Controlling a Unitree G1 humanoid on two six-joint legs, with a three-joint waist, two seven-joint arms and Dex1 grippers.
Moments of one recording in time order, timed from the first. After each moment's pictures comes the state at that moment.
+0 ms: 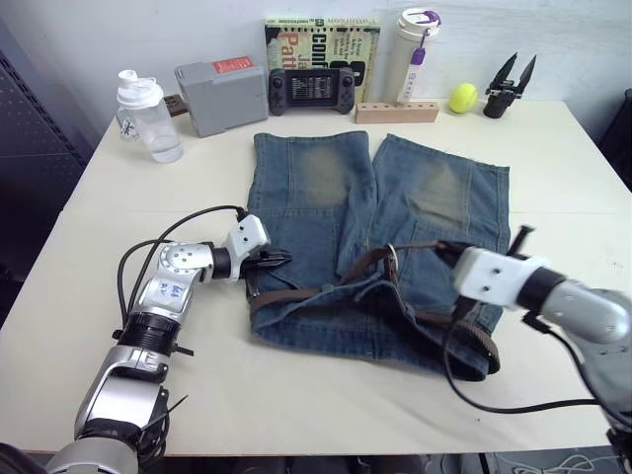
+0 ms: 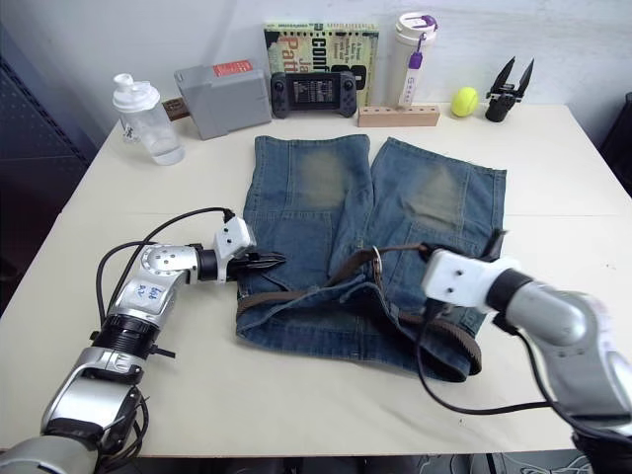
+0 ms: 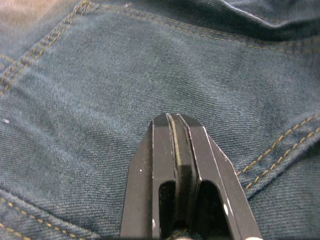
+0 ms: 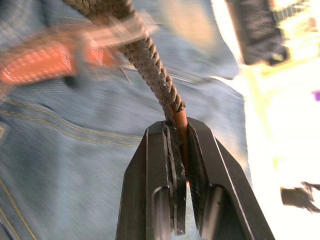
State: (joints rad) left arm -0.67 0.49 -0.15 0.50 -0.07 0.04 -0.97; right arm -0.08 -0.88 -0.20 -0.53 -0.10 0.17 0.73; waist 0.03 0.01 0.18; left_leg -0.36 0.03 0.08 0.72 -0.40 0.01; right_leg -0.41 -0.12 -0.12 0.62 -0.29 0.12
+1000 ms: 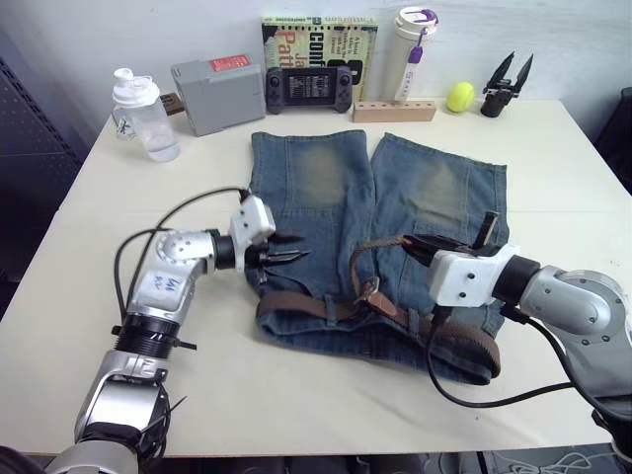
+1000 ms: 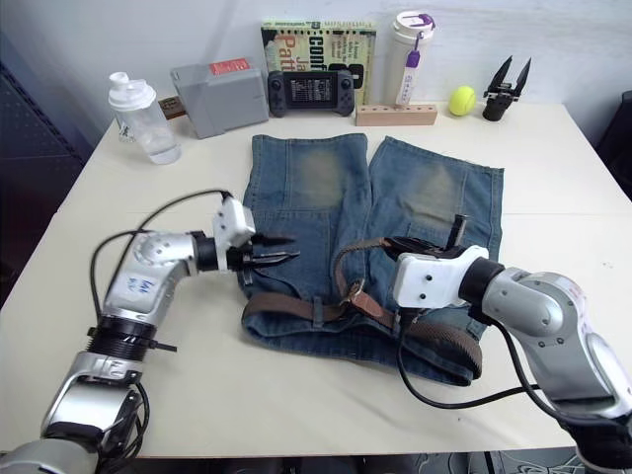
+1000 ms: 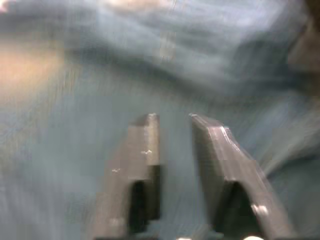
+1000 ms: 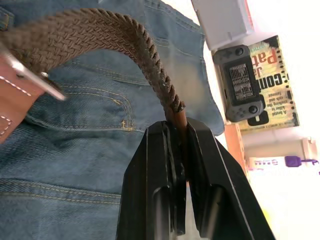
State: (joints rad) left arm -0.65 0.50 -0.07 0.11 -0.29 0.29 -1.01; right arm -0.23 -0.86 0.01 -0.56 -0.16 0.11 0.74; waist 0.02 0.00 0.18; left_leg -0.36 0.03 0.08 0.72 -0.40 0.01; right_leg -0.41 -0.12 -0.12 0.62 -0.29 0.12
